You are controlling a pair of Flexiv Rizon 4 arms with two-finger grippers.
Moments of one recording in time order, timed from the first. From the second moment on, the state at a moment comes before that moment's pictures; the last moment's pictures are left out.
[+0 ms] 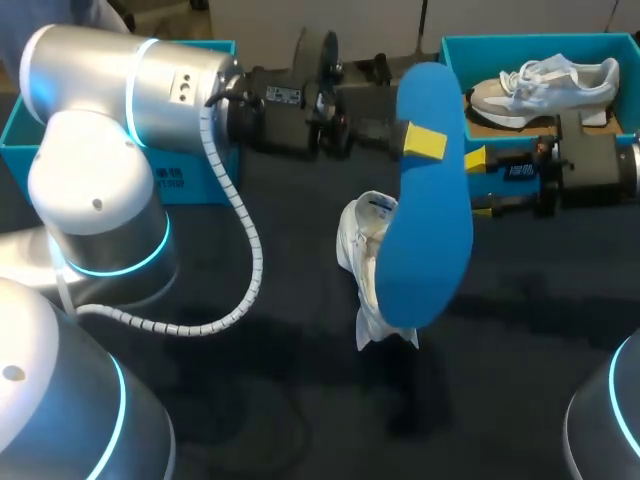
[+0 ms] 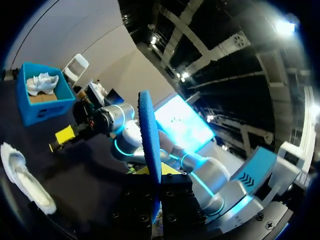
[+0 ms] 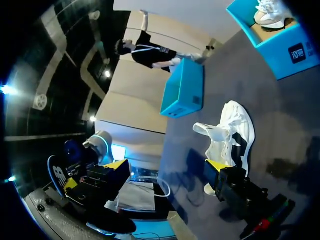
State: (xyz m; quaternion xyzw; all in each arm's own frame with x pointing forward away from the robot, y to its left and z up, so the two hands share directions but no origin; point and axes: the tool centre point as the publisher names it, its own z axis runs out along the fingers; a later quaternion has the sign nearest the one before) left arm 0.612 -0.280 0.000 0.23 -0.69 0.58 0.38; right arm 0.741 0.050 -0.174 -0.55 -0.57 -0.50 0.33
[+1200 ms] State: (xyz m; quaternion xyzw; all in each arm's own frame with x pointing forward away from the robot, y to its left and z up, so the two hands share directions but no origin) left arm 0.646 -0.251 -0.031 -0.17 -0.73 0.66 -0.03; right arm 0.740 0.050 -0.173 -0.56 -0.57 -0.50 0.33
